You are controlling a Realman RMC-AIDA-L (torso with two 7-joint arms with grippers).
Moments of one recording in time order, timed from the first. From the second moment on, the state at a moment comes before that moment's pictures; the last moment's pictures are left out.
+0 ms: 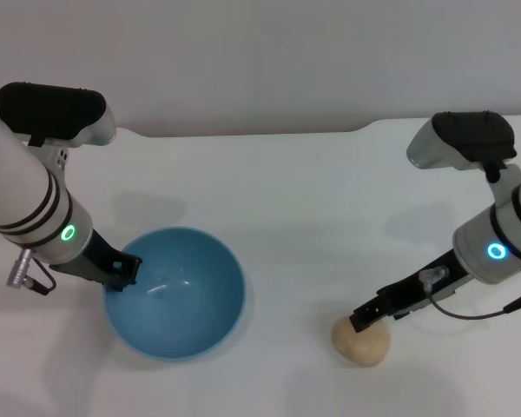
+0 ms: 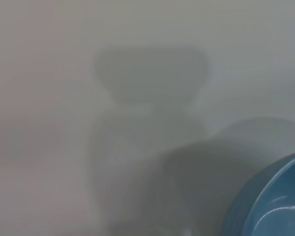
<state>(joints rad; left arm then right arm) -0.61 -2.06 1.58 1.20 -0.37 -1.38 -0.06 0.63 2.07 1.73 0.98 -2.43 1.40 -0.31</state>
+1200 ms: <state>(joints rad) -0.63 -2.06 1.58 1.16 -0.38 -1.37 -0.05 0.66 2.07 1.79 0.85 -2.39 1.34 -0.35</state>
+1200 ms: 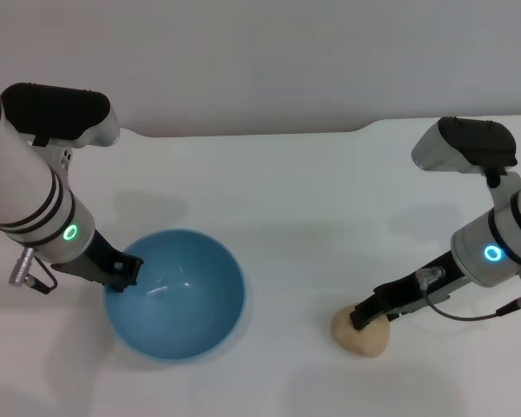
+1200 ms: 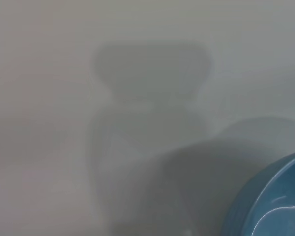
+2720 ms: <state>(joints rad) -0.62 -2.06 1.57 1.16 -0.38 -1.38 -0.03 0.65 2.07 1.81 0.94 -2.39 1.40 -0.34</state>
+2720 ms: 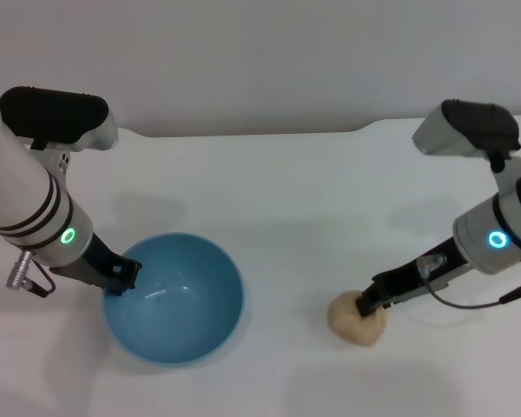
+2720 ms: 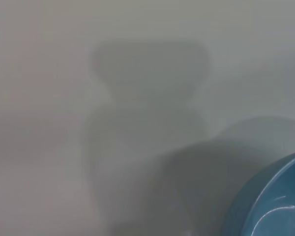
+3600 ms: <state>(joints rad) -0.65 -2.06 1.59 1.17 -0.48 -1.40 0.02 0.73 2.06 1.86 1.11 -2.16 1.30 -0.39</state>
